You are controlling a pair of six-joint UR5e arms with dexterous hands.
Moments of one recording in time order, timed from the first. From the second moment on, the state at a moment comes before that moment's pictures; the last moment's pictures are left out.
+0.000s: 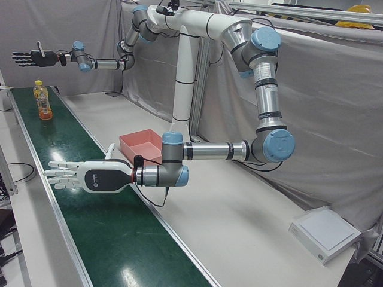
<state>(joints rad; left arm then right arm) -1.10 -1.88 -1.62 -0.03 1.53 0.25 1.60 -1.57 1.64 -3.27 -1.58 -0.10</state>
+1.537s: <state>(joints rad) -1.10 -1.88 -1.62 -0.02 1.53 0.25 1.60 -1.57 1.64 -3.27 -1.58 -0.10</state>
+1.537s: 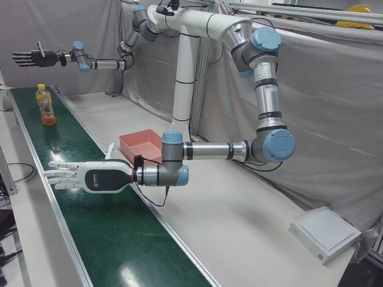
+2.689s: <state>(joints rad) -1.10 -1.88 -1.62 -0.02 1.53 0.25 1.60 -1.57 1.64 -3.27 -1.58 -0.10</state>
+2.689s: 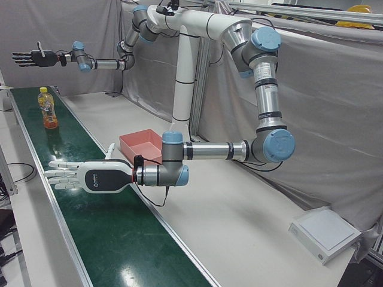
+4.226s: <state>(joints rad) -1.10 -1.88 -1.62 -0.02 1.53 0.25 1.60 -1.57 1.64 -3.27 -1.58 -0.10</state>
